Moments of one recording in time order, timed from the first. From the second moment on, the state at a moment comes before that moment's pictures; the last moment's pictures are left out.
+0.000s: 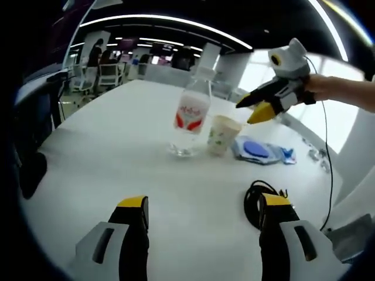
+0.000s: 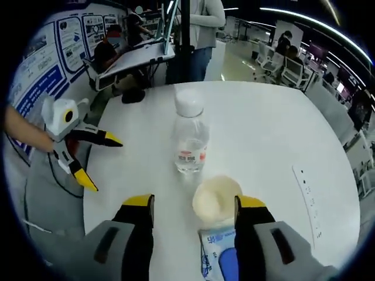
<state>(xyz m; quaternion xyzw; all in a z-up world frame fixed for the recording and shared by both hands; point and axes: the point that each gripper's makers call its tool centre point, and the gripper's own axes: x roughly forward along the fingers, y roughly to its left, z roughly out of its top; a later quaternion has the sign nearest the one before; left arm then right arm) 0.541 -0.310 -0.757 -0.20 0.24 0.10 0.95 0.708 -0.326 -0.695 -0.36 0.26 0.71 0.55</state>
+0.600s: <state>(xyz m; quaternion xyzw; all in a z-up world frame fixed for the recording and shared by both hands) 0.541 -0.314 -0.758 -0.19 0.24 0.09 0.95 0.710 -0.323 -0.689 -0.30 0.25 0.70 0.59</state>
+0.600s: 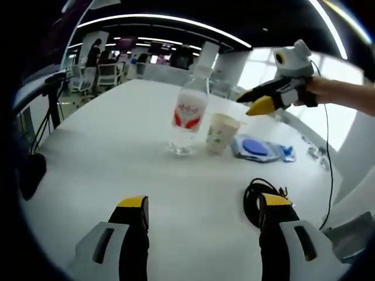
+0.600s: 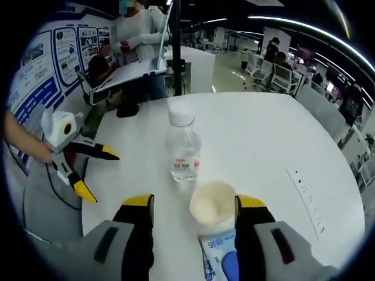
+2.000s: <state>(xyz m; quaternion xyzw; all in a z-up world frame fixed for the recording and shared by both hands) 0.538 -0.307 -0.760 -0.20 0.24 0.10 0.94 0.675 -0.248 -0.658 -0.11 0.15 0.71 0.67</state>
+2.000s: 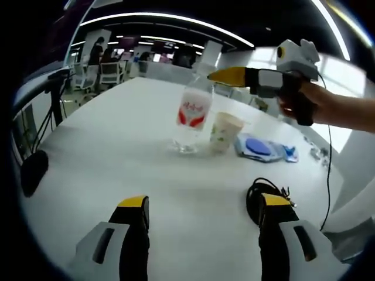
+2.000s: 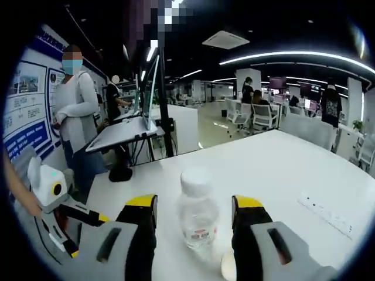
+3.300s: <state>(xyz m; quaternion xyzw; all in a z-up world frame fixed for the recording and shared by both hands) 0.536 -0.302 -0.764 -0.20 0.25 0.11 0.94 0.675 -0.226 -0.662 -0.11 0.12 0.74 0.66</state>
